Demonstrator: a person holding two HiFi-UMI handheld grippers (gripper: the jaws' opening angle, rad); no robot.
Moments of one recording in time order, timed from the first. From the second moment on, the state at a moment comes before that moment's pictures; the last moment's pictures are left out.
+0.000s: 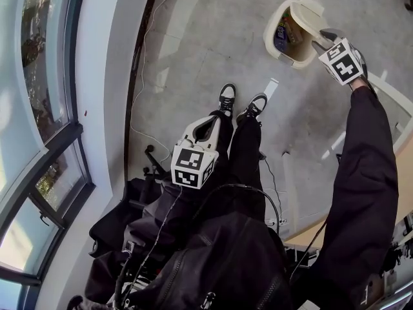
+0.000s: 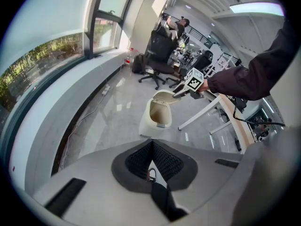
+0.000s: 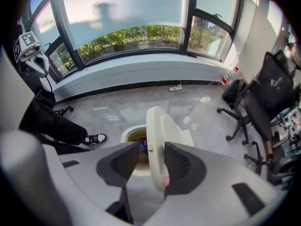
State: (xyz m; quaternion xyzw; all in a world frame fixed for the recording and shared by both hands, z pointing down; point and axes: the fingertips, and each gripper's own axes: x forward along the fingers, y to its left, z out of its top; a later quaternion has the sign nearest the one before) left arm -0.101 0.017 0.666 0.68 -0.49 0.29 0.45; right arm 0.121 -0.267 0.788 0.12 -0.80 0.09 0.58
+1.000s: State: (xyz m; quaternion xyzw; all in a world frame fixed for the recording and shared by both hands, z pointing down) left arm -0.103 0.046 0.690 0.68 -0.48 0.31 0.46; right arm 0.103 -0.178 0.881 0.09 -0.79 0.16 0.58
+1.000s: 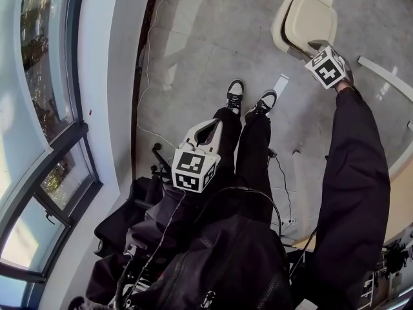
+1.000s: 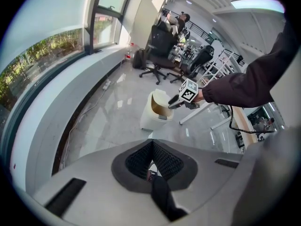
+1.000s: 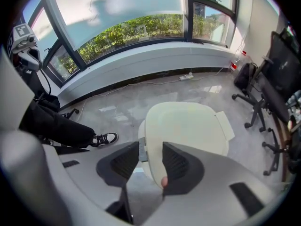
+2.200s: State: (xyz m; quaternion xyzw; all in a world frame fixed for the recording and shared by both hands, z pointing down) left arm -0.105 0.006 0.712 0.66 -0.46 0.34 0.48; right arm 0.098 -0.162 0.953 0.11 -0.78 0.18 0.59
